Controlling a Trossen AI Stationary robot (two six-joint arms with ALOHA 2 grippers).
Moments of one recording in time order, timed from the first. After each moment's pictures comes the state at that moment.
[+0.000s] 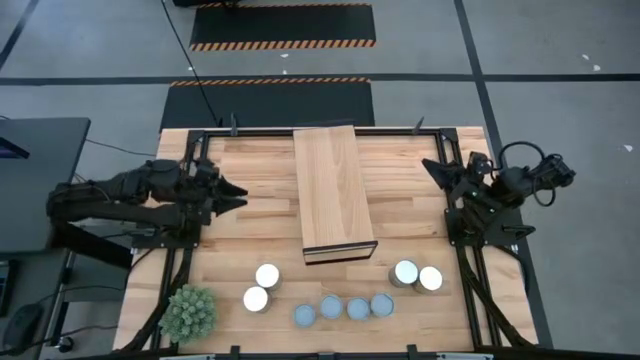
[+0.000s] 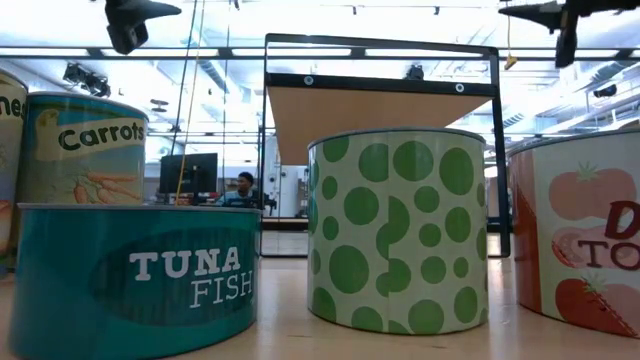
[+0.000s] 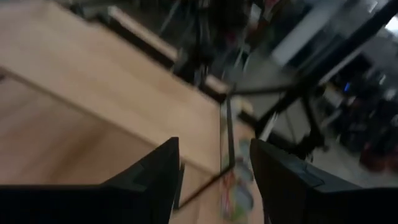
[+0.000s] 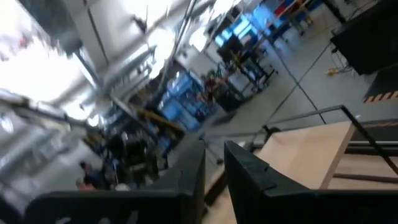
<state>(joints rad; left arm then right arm) 0.01 0.57 0.73 -0.42 0.00 -0.62 0.43 0.28 0.41 0.16 0.92 0.53</state>
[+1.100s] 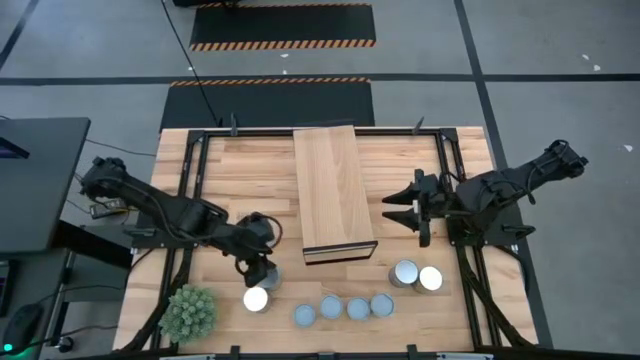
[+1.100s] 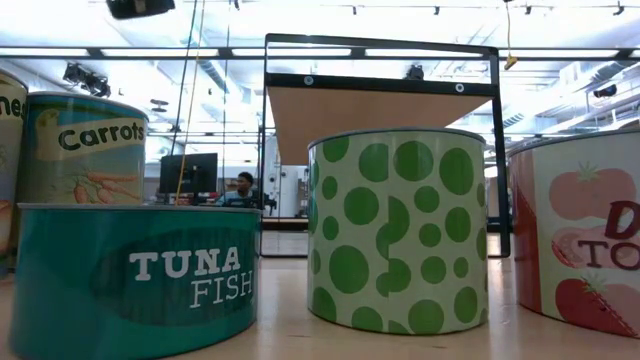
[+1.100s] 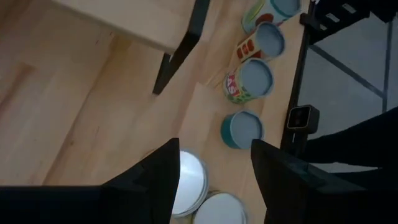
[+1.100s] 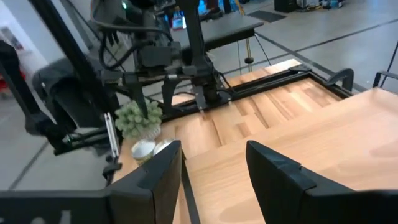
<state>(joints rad) -0.44 1.32 1.23 -0.80 -0.13 -0.84 0.43 0.89 0.92 -0.29 0.48 0.39</state>
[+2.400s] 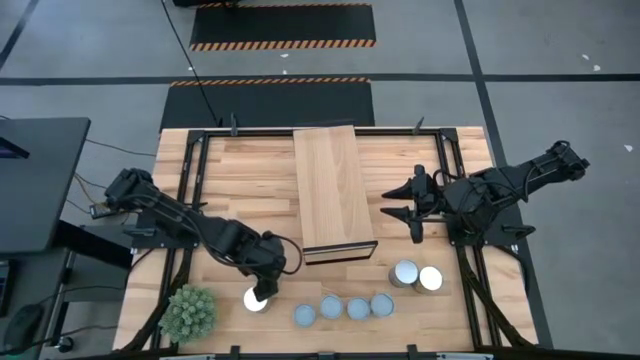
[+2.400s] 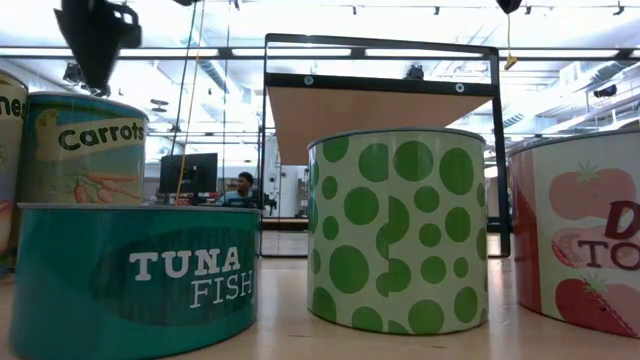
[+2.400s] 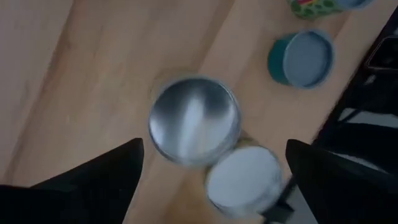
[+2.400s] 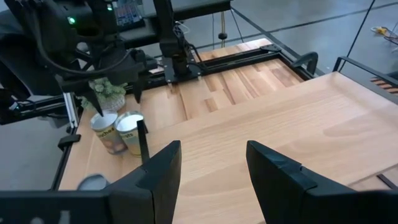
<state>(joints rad) -0.46 1.58 1.33 -1.03 0.06 -0.98 0.38 0.92 0.97 -0.47 0.50 0.36</state>
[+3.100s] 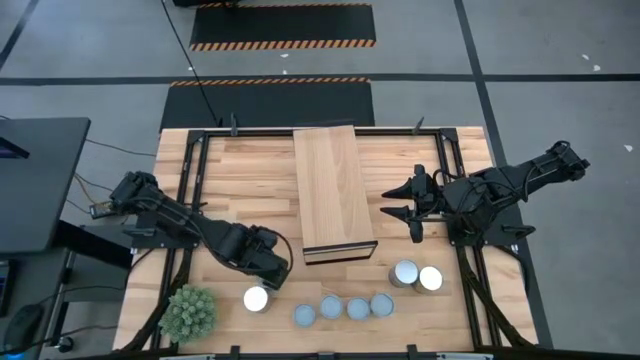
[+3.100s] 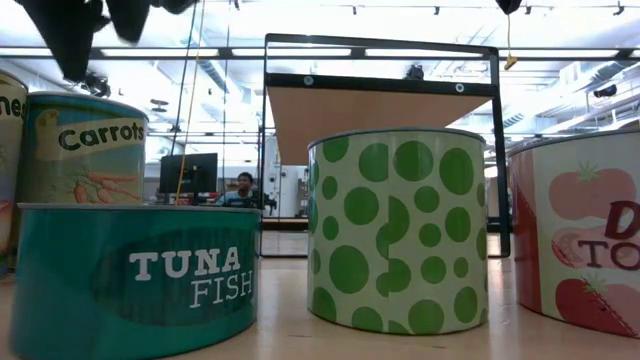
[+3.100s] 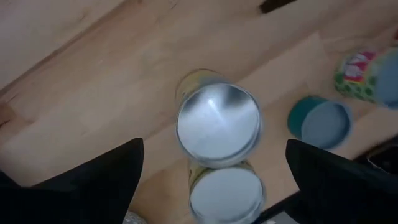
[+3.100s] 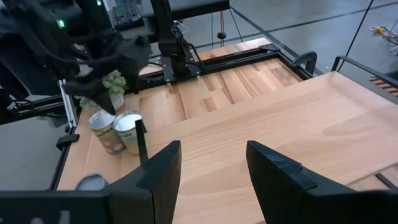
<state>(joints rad) -0.47 1.65 1.43 -1.18 -0.03 -1.48 0.38 0.92 0.97 -0.47 0.50 0.36</state>
